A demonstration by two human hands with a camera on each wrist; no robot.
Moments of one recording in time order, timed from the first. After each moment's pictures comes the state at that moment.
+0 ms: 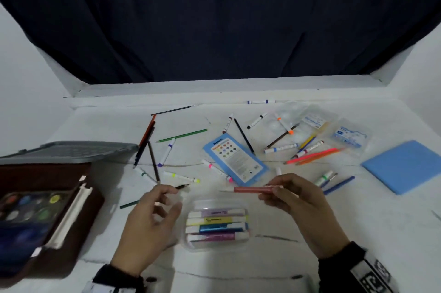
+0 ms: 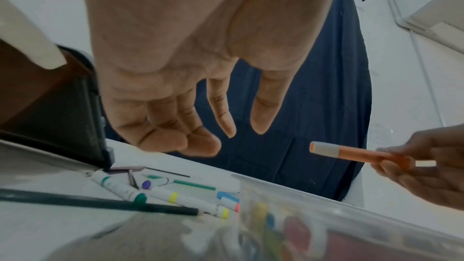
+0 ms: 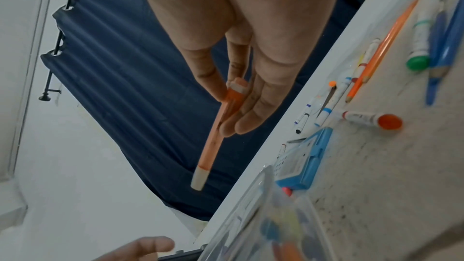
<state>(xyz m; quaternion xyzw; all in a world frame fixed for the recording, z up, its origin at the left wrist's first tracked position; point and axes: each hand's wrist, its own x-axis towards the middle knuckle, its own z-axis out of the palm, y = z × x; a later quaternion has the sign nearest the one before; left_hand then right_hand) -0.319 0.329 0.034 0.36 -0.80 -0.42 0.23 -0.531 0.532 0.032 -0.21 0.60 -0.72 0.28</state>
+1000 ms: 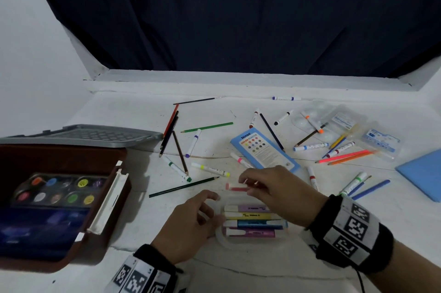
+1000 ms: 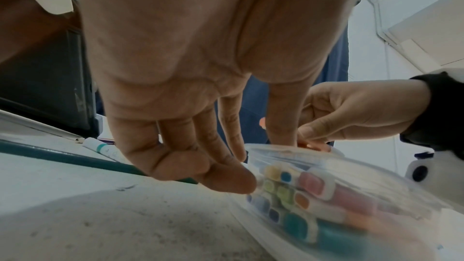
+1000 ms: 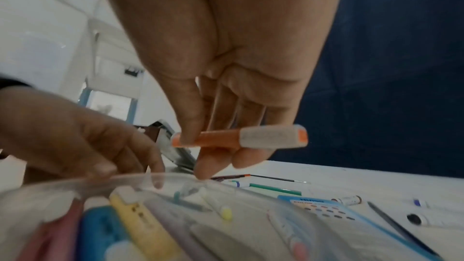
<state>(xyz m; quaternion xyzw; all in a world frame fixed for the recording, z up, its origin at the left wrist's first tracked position) -0.304 0.302 0.015 0.28 -0.83 -0.48 0.04 -0.497 0.433 0.059 -0.59 0.75 -0.23 0.17</state>
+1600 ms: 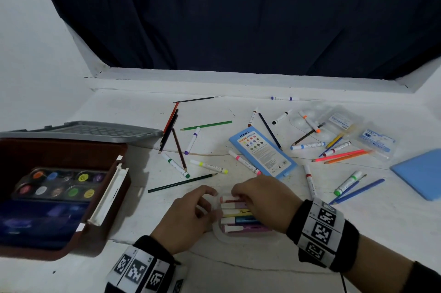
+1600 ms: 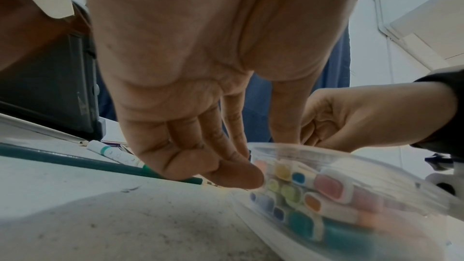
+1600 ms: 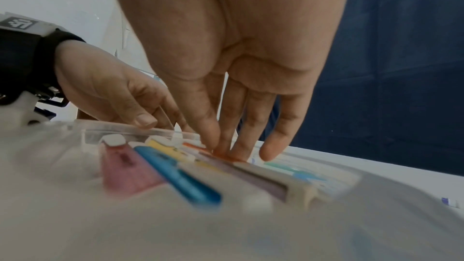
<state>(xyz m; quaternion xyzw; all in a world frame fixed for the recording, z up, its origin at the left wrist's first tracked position) -0.305 0.302 0.012 0.28 -0.85 -0.45 0.06 -0.477 0.427 0.049 -0.64 0.76 -0.05 0.13</state>
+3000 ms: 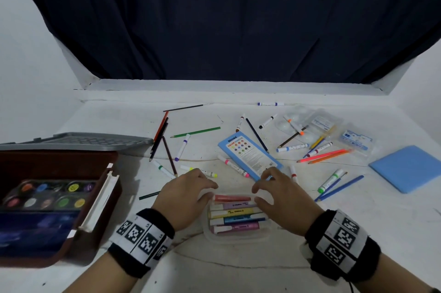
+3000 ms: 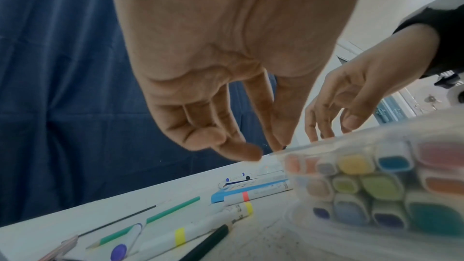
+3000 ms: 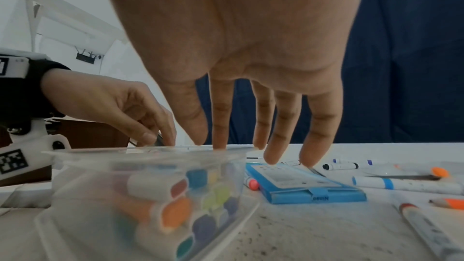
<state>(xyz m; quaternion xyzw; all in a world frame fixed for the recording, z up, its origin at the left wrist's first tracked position) -0.337 0.285 0.031 0.18 -0.96 -0.18 0.07 -0.502 0.480 0.036 -0.50 0.84 -0.16 0.12</state>
